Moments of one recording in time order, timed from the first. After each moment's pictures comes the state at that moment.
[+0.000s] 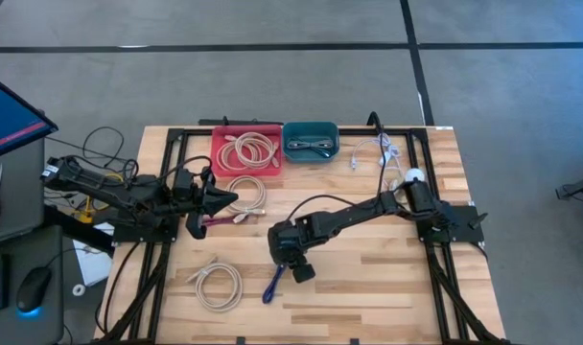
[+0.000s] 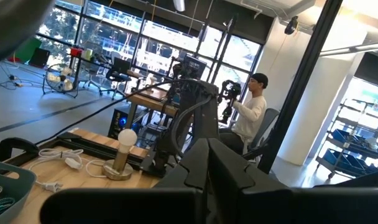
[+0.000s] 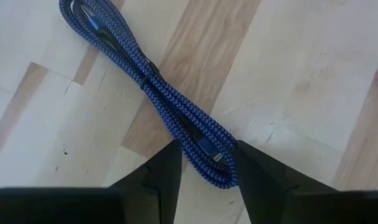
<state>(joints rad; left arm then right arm) -0.33 0.71 0.53 0.38 -0.36 -0.22 0.20 2.17 1.59 -0.52 -0.16 -0.18</state>
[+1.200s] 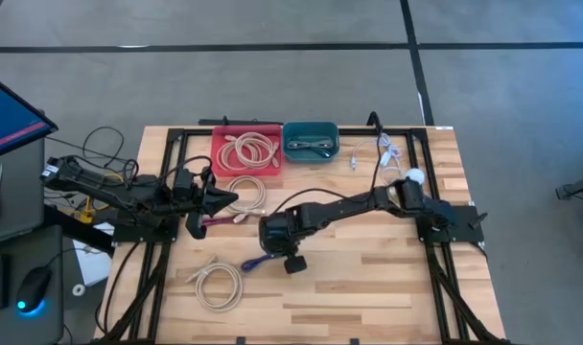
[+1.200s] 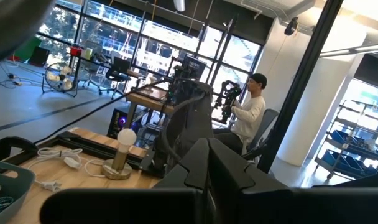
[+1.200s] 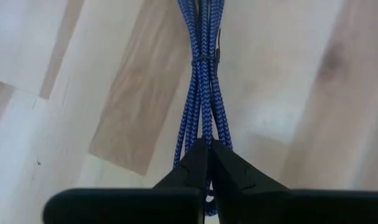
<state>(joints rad) -0.33 0.71 0.53 0.38 -0.36 -0.23 0.15 2.24 1.79 -0.71 -0.15 -0.17</state>
